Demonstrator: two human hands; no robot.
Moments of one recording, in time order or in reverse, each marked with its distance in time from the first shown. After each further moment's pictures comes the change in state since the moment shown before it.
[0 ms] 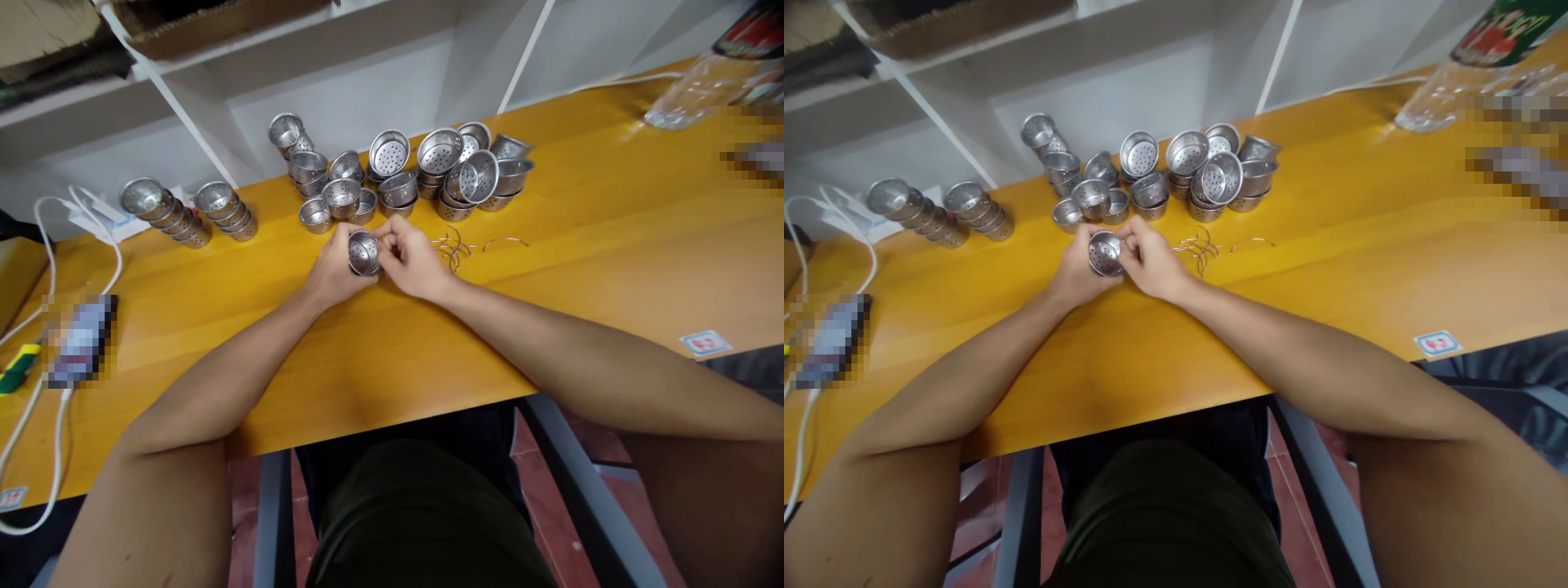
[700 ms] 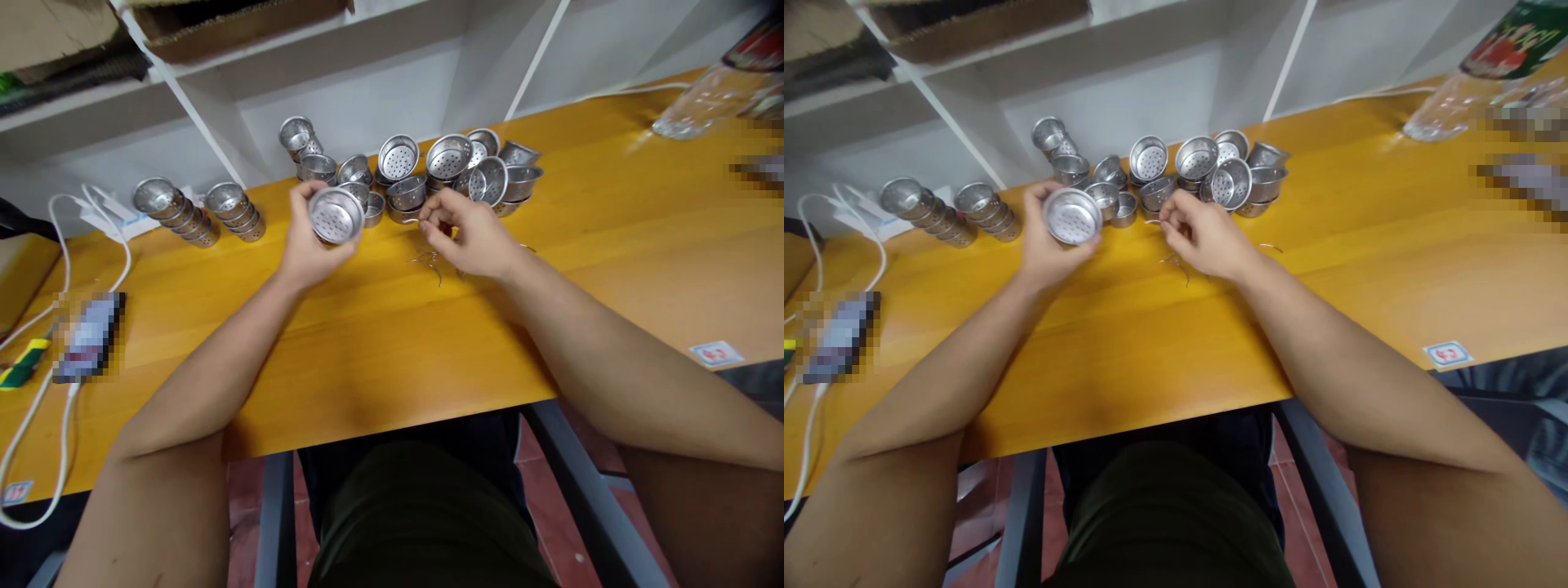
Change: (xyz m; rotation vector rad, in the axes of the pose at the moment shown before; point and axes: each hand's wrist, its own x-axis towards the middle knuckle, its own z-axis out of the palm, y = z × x) left_hand 0.039 -0.051 -0.045 -0.050 0.303 0.292; right_hand -0.001 -0.012 -0.092 -0.369 -0.008 -0.087
